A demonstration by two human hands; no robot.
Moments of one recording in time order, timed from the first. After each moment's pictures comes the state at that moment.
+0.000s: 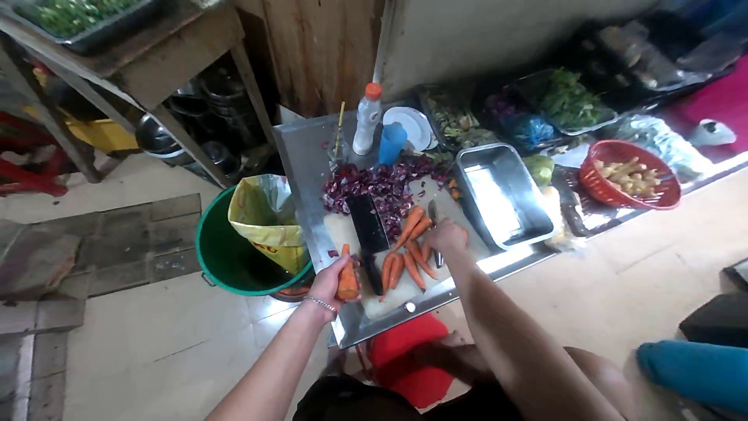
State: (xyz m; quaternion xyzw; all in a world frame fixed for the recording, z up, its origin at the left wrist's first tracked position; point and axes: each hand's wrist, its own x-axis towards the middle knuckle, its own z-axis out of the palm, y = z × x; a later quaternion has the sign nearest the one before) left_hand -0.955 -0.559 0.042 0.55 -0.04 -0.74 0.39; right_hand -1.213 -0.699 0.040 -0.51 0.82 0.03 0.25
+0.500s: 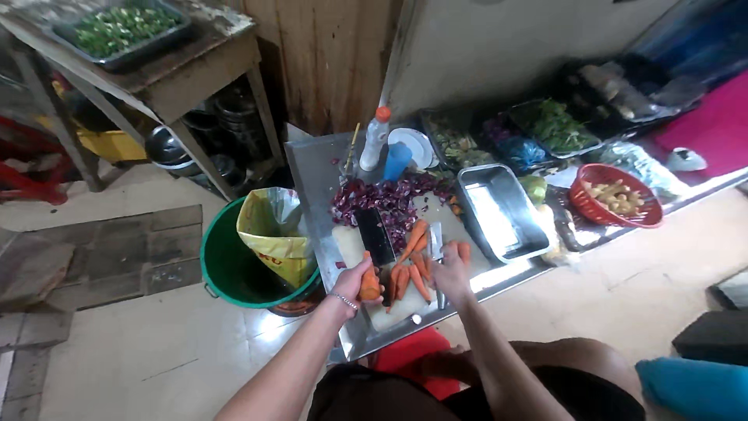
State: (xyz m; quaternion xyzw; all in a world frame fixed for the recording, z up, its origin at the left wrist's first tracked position) left_hand -0.966 -0.581 0.043 0.52 -0.08 -0.77 0.36; right_hand -1.208 -0.620 0.040 -0.49 0.74 -0.22 0.41
